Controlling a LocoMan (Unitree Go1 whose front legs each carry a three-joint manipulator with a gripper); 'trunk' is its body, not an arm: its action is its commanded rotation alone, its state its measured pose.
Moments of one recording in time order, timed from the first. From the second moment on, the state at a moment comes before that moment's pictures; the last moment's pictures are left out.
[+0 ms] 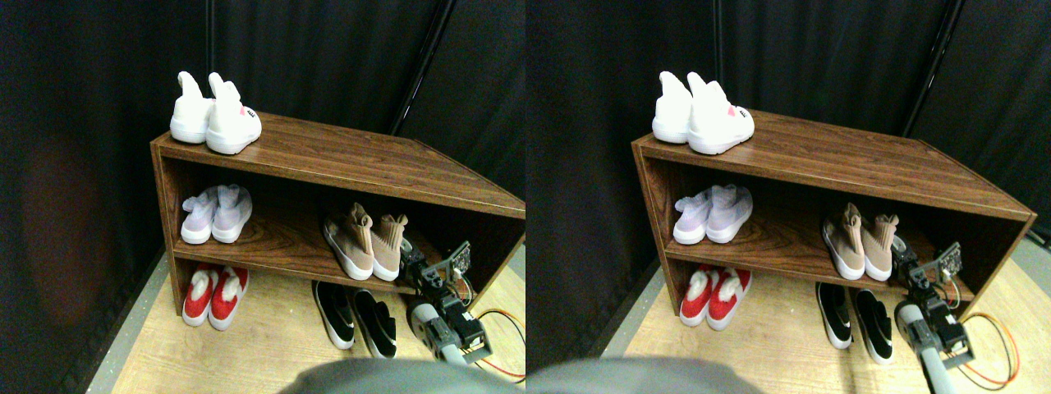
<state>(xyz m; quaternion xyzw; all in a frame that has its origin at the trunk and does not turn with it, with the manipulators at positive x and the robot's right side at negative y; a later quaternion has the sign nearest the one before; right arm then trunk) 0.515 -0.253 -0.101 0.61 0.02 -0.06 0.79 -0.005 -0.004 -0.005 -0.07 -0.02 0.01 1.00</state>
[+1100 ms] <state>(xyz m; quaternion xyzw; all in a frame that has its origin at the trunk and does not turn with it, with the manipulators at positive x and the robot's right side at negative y) 0.406 -0.287 -0.064 0.54 -0.04 0.04 0.84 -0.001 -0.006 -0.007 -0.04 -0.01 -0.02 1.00</state>
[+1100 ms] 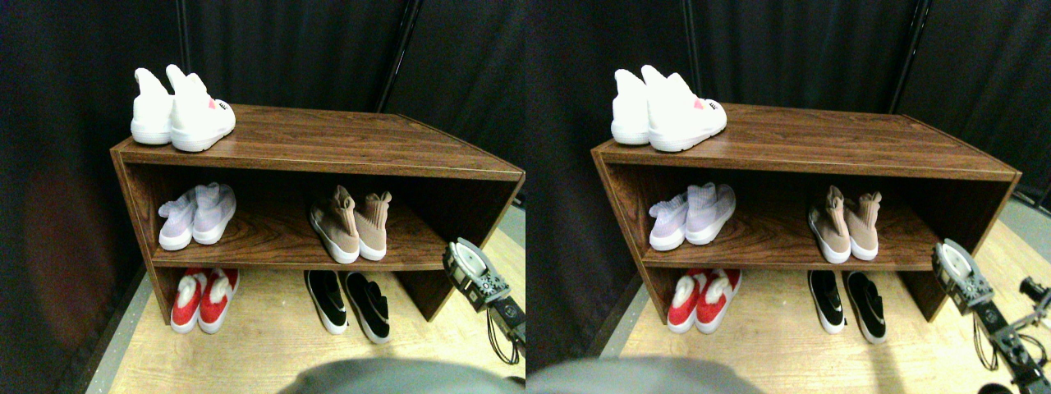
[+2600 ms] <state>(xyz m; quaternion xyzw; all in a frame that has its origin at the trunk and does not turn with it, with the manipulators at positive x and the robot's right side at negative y) 0.463 -0.325 -0.218 0.64 0.03 -0.13 0.75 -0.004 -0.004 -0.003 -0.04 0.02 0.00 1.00</state>
